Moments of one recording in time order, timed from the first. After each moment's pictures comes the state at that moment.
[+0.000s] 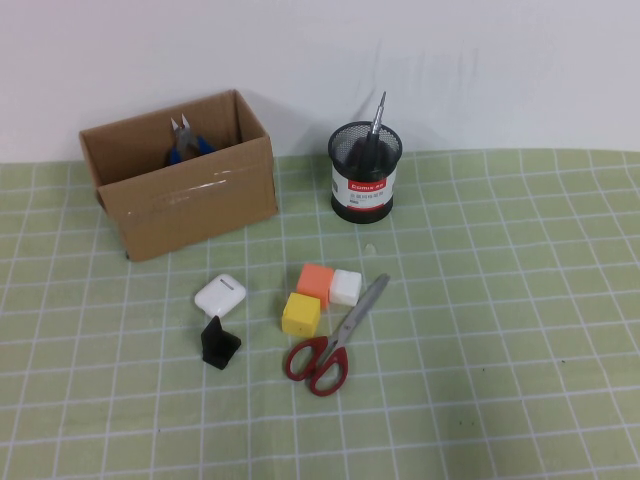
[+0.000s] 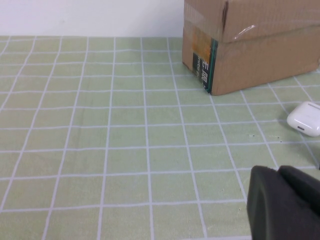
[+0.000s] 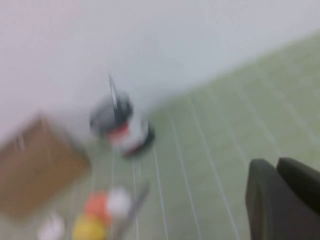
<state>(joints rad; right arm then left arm) -0.03 0.19 -0.23 0.51 0.38 0.07 -0.06 -0.01 0.03 0.04 0.36 0.00</state>
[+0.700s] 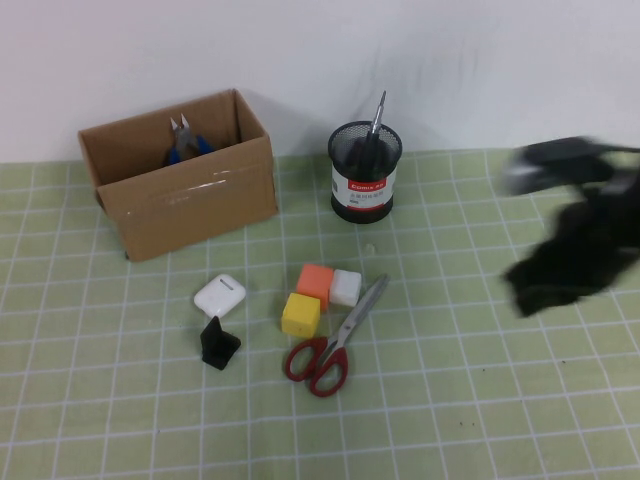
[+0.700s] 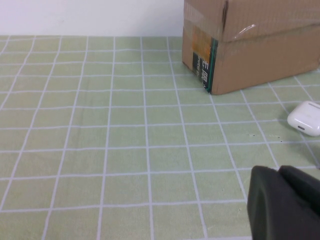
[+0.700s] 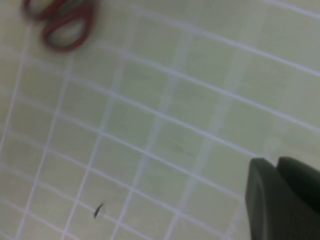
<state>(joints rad) 0.26 1.58 -1.16 0.32 1.02 -0.31 -0.06 -0.01 0.03 0.04 0.36 0.00</state>
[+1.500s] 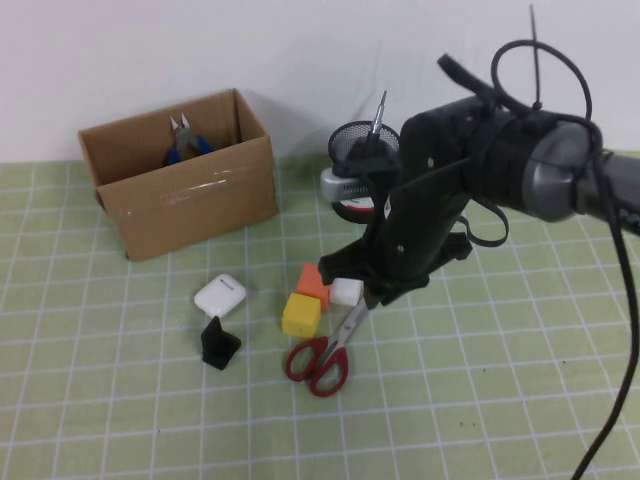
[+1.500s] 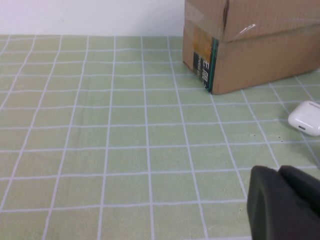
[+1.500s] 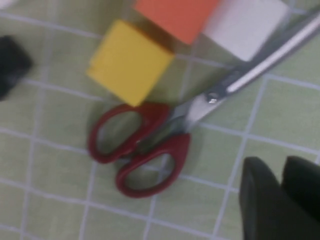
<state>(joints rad) 0.62 2.00 -1.59 0.10 0.97 0.28 -0.06 -0.01 0.03 0.04 0.36 0.00</state>
